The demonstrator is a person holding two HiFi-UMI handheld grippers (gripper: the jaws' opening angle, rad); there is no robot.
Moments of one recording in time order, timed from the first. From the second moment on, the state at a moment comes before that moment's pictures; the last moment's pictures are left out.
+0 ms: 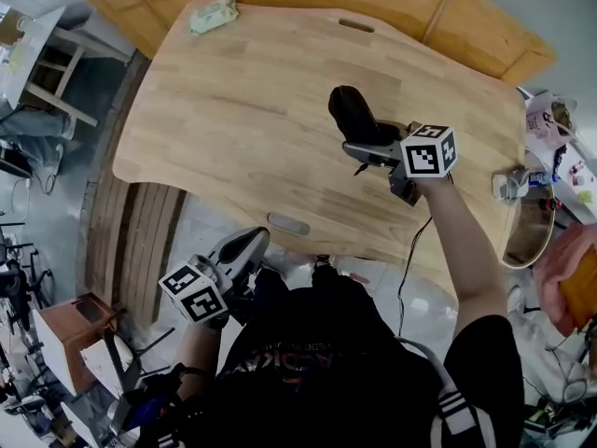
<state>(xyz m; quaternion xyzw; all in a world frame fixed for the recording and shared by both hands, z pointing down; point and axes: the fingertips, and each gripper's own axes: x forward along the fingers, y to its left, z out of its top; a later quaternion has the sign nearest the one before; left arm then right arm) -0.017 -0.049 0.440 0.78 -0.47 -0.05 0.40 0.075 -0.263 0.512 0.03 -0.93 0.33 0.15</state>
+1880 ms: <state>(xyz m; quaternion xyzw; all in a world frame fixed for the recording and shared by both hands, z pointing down) -0.128 -0.120 0.289 0.78 -0.19 -0.42 0.43 -0.030 -0.080 0.337 -0.13 -0.85 0.47 -0.20</state>
